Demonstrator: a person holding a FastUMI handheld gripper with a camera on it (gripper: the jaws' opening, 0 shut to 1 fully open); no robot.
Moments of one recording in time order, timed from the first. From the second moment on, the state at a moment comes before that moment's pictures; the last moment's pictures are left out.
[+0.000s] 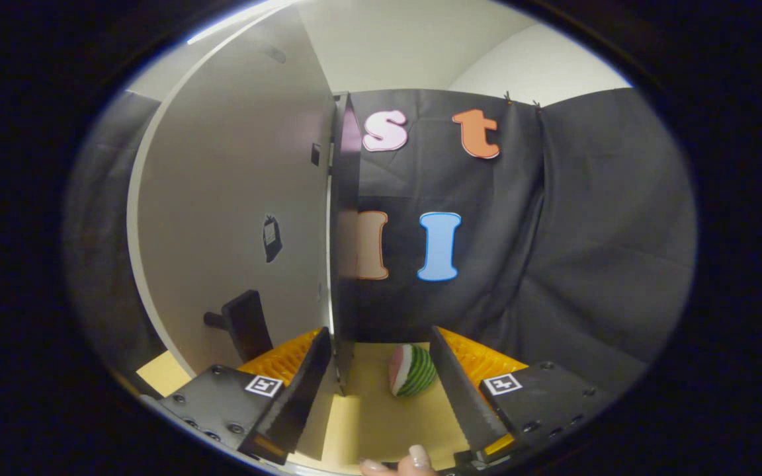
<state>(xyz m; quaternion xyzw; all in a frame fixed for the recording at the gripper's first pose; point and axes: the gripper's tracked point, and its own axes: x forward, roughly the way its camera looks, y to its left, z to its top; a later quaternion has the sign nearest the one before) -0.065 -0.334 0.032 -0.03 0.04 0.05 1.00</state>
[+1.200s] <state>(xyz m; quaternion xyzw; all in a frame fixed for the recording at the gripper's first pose) -0.072 -0.145 0.024 -0.01 0.00 0.04 1.00</state>
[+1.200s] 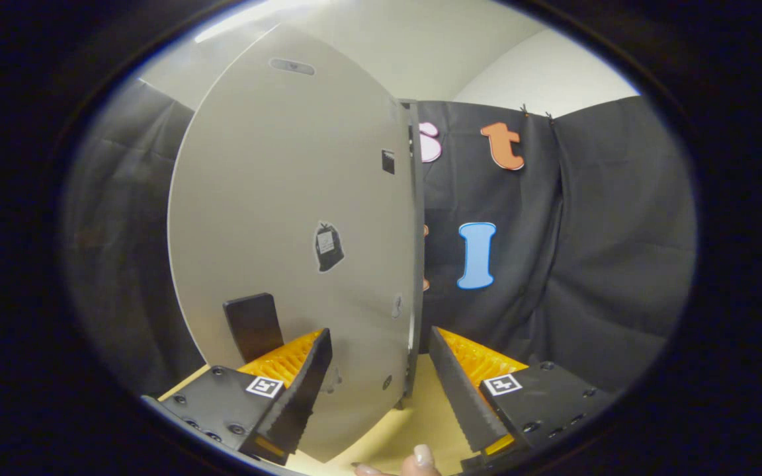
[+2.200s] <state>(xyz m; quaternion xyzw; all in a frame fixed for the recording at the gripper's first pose) 0.055 0.025 0.014 -0.02 -0.01 0.08 1.00</state>
